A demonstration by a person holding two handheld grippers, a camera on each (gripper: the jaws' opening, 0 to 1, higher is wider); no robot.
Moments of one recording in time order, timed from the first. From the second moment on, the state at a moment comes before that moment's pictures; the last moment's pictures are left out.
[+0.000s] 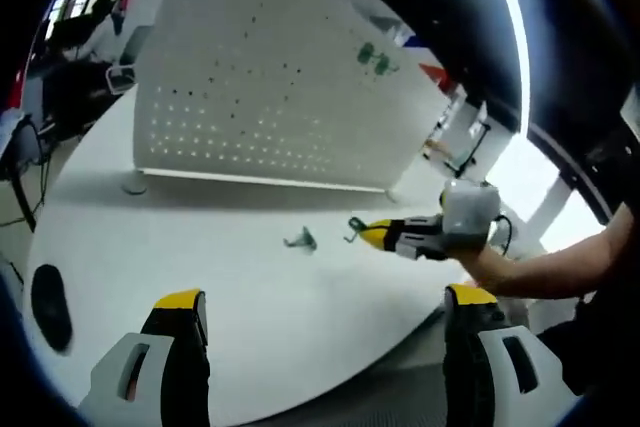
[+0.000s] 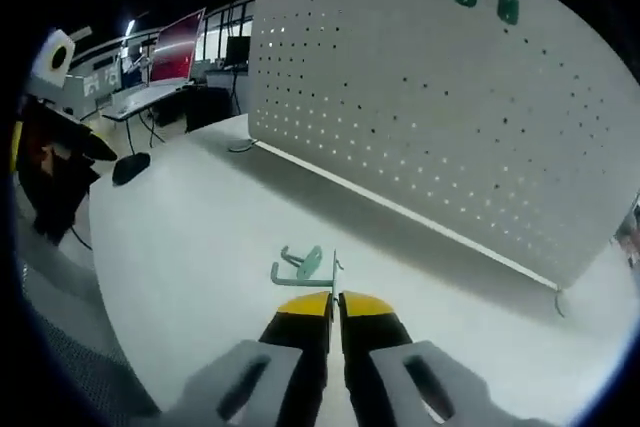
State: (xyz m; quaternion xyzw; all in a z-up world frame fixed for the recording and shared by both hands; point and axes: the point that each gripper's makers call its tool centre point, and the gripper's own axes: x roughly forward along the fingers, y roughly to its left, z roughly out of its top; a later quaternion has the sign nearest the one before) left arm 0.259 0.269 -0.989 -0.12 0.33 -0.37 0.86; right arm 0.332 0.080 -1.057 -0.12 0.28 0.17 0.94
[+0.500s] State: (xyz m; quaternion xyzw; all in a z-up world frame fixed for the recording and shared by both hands) left arm 0.270 0.278 -0.973 -0.12 0.31 -0.37 0.87; right arm 0.337 0.100 -0.994 -0.04 0.24 0.20 0.95
